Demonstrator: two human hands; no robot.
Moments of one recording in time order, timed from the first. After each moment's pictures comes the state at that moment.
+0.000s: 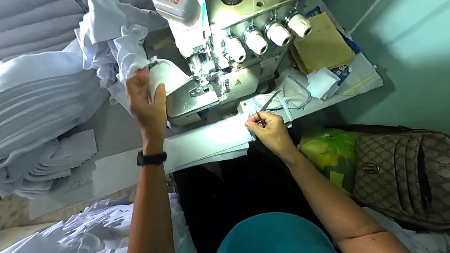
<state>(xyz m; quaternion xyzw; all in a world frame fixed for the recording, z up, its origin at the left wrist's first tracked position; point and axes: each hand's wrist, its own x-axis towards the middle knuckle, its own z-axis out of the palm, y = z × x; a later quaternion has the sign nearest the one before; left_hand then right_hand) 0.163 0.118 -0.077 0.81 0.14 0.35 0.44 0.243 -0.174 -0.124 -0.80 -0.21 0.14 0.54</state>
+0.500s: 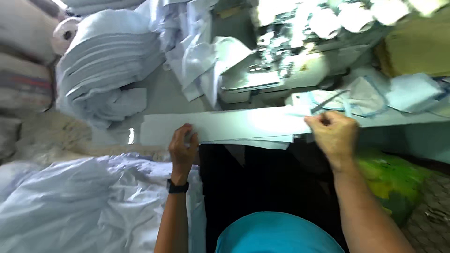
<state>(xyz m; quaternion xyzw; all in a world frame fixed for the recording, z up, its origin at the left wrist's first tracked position) -0.016 0.082 -0.146 0.88 0.28 0.30 0.23 0.257 -0.195 -0.146 -0.90 -0.24 0.03 0.37</state>
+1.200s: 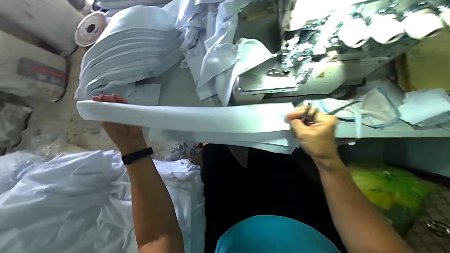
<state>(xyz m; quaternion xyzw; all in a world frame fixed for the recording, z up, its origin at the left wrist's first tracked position) -0.031 0.214 -0.070 0.42 0.16 0.60 0.66 0.237 -0.136 -0.122 -0.71 -0.37 0.10 0.59</state>
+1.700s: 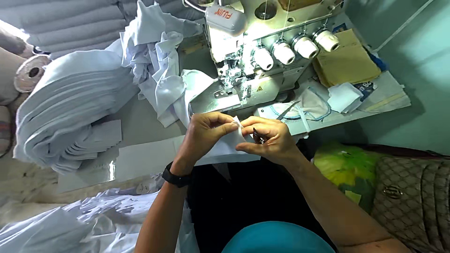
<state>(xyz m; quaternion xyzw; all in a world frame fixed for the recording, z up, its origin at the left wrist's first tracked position) 0.127 0.052 -0.044 0.79 0.02 0.13 0.60 0.234 -0.132 -0.084 -0.58 -0.50 0.11 0.63</state>
